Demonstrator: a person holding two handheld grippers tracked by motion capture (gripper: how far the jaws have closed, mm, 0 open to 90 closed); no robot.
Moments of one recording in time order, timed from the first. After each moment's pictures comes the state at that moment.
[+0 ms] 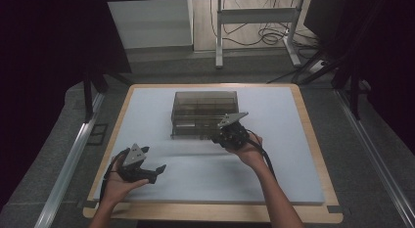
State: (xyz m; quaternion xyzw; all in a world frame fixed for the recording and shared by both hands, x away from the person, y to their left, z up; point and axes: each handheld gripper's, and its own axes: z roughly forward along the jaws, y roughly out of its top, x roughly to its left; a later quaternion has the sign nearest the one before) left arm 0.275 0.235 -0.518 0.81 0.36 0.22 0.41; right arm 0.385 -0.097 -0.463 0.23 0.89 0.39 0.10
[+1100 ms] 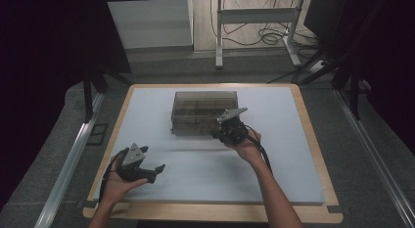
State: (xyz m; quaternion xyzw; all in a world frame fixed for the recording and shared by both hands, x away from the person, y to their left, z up) left arm 0.276 0.238 -0.518 0.81 0.36 0.22 0.41; right arm 0.399 -0.094 -0.462 0.25 0.88 0.39 0.10
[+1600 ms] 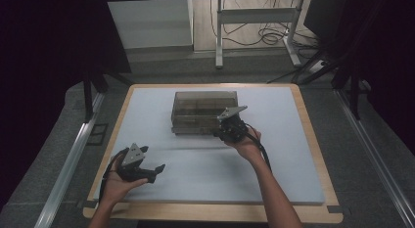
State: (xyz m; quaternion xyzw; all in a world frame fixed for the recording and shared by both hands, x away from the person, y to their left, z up) left arm 0.276 0.238 -0.517 0.81 0.36 0.22 0.41; right arm 0.406 -0.094 -0.462 0.26 0.88 0.39 0.10
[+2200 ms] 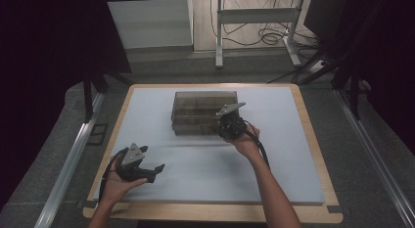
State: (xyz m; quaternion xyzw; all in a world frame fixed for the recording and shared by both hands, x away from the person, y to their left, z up) left arm 0.276 0.239 -0.517 0.81 0.36 0.22 0.41; right arm 0.415 -0.089 -0.460 0.27 0.88 0.38 0.11
